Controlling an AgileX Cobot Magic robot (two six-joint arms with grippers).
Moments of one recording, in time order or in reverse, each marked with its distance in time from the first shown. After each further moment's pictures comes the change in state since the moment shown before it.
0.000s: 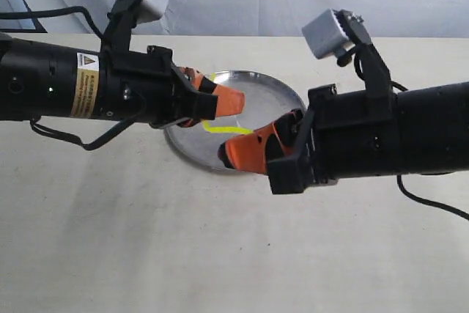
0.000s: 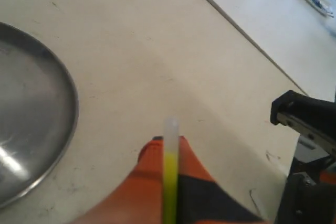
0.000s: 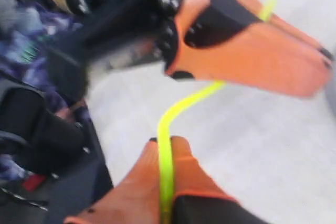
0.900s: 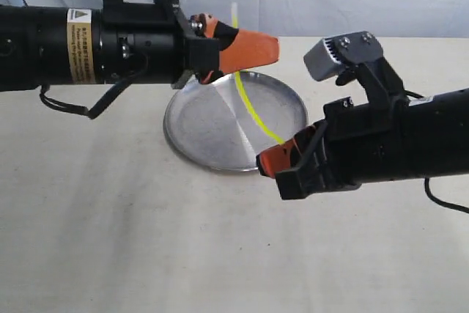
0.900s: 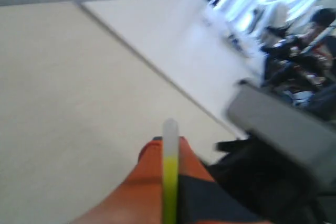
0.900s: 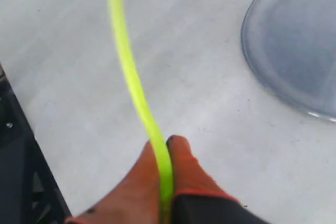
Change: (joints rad) left arm 0.003 0.003 -0.067 -0.208 -0.191 0.168; right arm 0.000 -0.018 -0.001 -0.381 -0.137 0.315
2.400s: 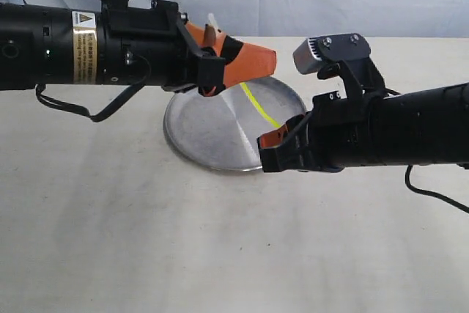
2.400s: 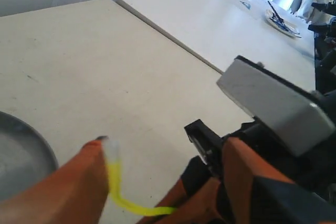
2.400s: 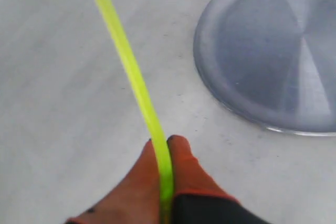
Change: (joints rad) left arm -0.004 -0.011 -0.014 0.095 0.143 0.012; right arm 0.000 0.140 0.001 0.187 -0.177 -0.155
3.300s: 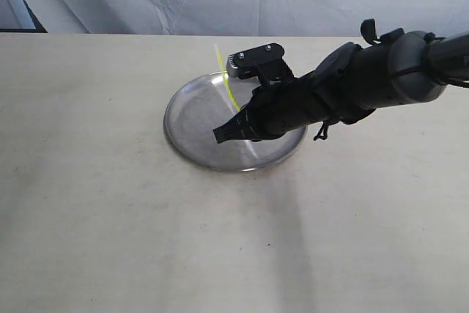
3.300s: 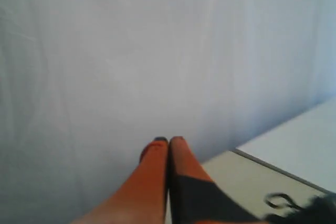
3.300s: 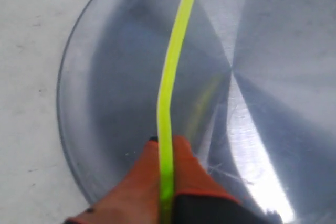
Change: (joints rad) left arm -0.002 -0.612 -0.007 0.325 0.486 -0.190; right arm 0.000 0.606 -0.413 -0.161 -0.188 0.021
